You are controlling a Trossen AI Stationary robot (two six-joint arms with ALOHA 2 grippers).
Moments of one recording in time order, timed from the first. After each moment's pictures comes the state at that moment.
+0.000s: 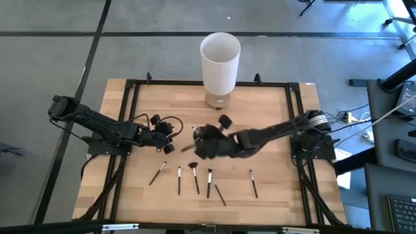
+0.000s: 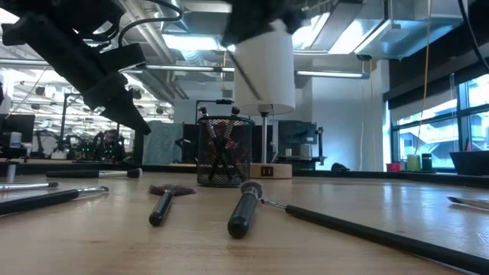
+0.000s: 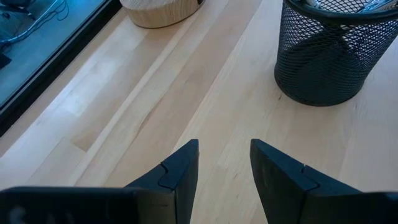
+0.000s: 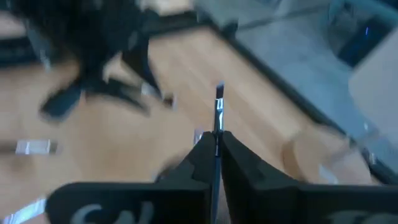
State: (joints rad) left arm -0.19 1.11 0.44 -0.21 -0.65 -0.41; right arm 0.23 1.83 1.58 -0.43 0.84 0.37
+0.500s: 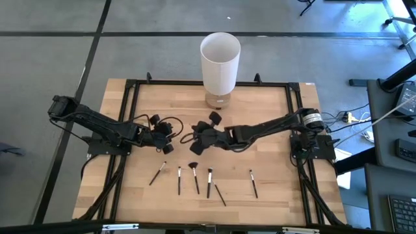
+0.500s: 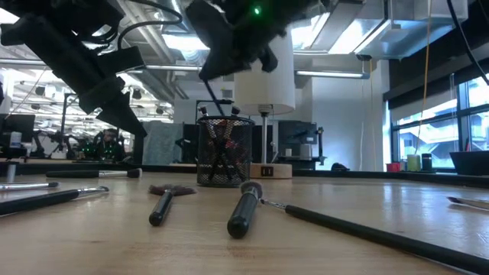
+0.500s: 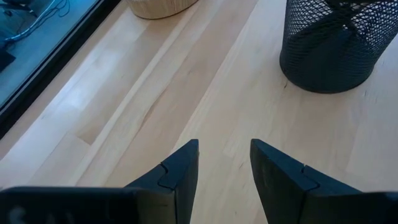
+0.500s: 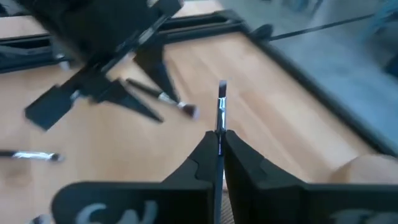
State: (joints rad) left arm -0.19 1.11 0.44 -0.25 -0.65 -0.41; right arm 0.14 1.87 1.40 -0.06 0.65 0.23
